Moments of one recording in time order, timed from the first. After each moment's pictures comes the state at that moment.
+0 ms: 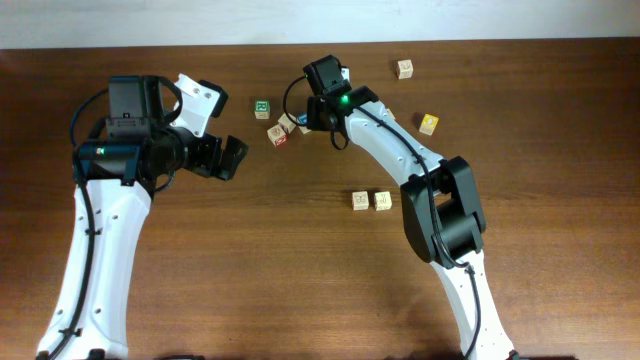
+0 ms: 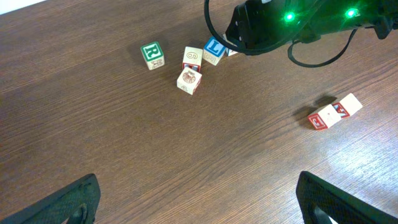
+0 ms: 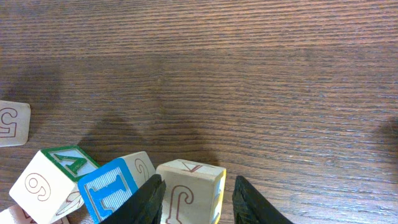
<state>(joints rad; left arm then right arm) 0.01 1.48 1.40 -0.86 0.36 0.34 0.48 2.46 2.08 -0.64 0.12 0.47</state>
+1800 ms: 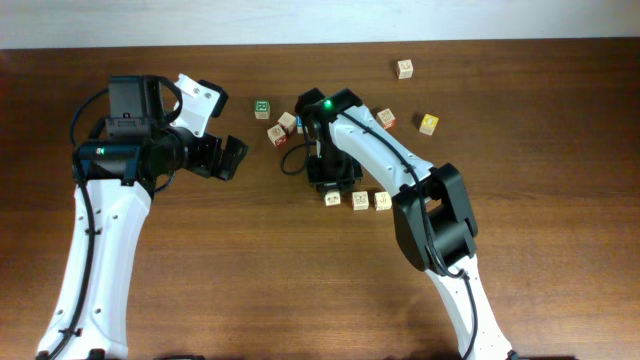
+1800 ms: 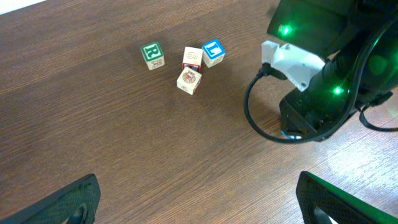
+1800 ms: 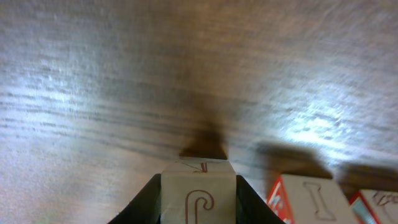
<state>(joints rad) 0.01 1.48 1.40 -0.86 0.36 0.34 0.55 2.45 2.12 -1.36 -0.15 0.39</state>
